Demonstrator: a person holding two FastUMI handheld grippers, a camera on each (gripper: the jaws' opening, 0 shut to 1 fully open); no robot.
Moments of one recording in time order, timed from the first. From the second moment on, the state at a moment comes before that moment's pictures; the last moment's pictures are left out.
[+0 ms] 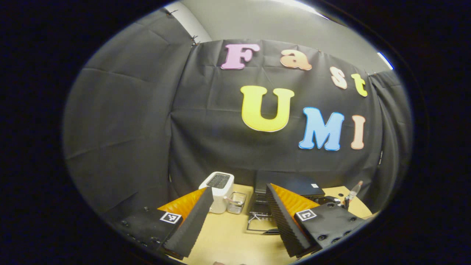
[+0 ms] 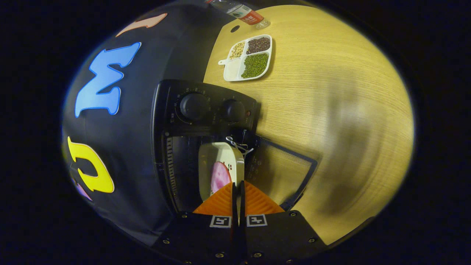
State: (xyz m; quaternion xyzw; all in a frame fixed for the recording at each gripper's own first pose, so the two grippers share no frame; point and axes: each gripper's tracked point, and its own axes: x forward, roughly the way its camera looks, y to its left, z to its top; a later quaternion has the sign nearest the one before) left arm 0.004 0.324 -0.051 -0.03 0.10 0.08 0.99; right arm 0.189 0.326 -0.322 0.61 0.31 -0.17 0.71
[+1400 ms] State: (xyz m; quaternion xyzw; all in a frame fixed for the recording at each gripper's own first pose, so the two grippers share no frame) left arm 0.022 0.259 -0.055 -0.01 0.11 0.07 0.99; right arm 0.192 0.347 -0.279 0.50 0.35 -0.04 0.80
